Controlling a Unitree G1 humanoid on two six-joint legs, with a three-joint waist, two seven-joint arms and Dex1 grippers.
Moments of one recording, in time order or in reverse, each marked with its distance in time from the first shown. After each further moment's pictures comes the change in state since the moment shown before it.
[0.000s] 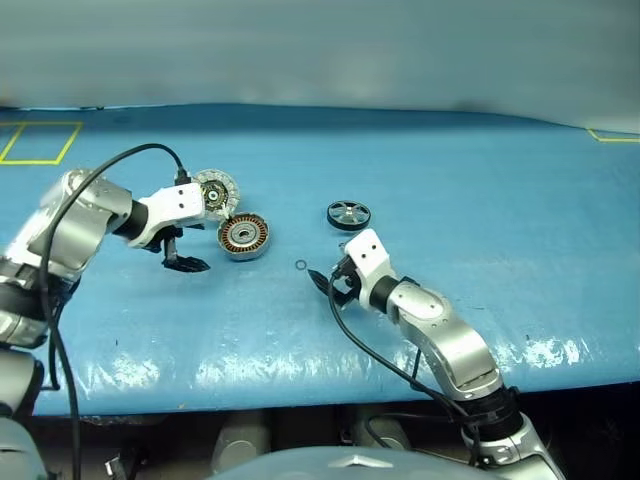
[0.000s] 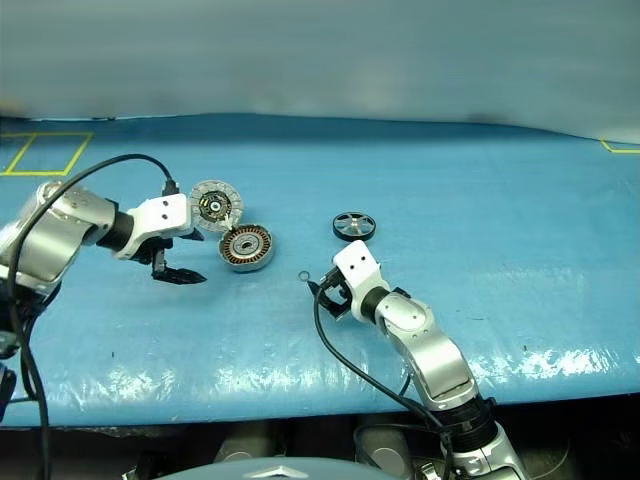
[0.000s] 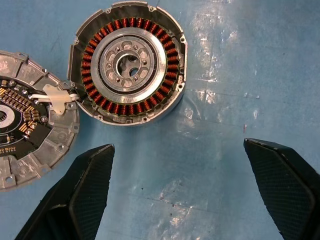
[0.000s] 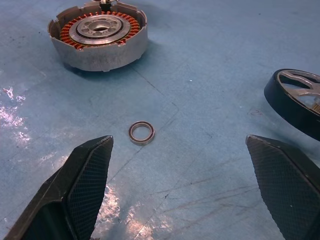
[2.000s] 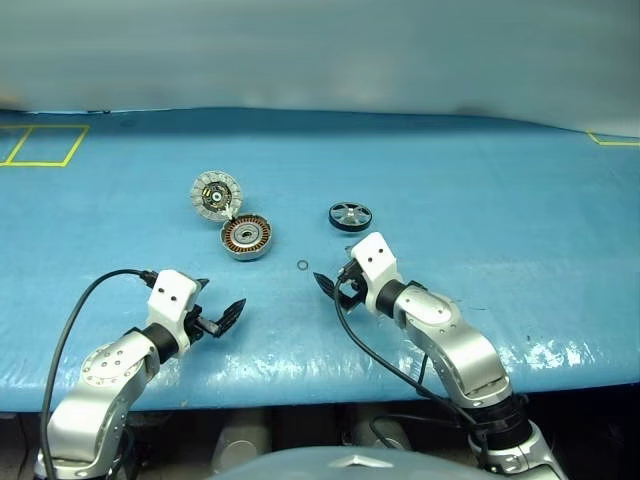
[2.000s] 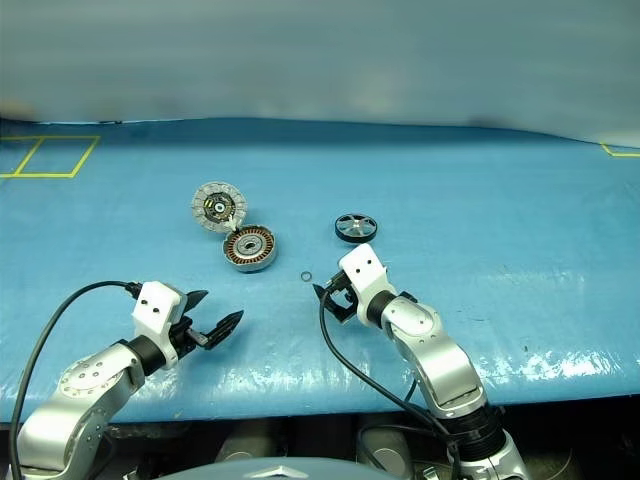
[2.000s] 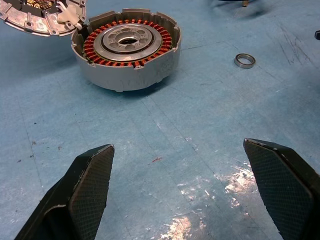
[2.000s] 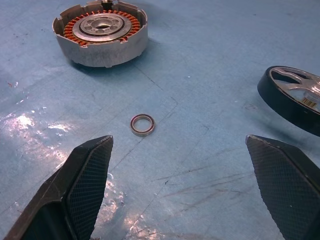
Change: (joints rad) left arm 1.062 -0.475 0.570 -0.752 -0.349 0.139 0.911; right arm 0.036 -0.024 -0.014 -0.051 0.000 0.025 0.002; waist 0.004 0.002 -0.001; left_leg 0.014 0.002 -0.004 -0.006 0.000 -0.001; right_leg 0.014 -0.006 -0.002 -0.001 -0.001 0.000
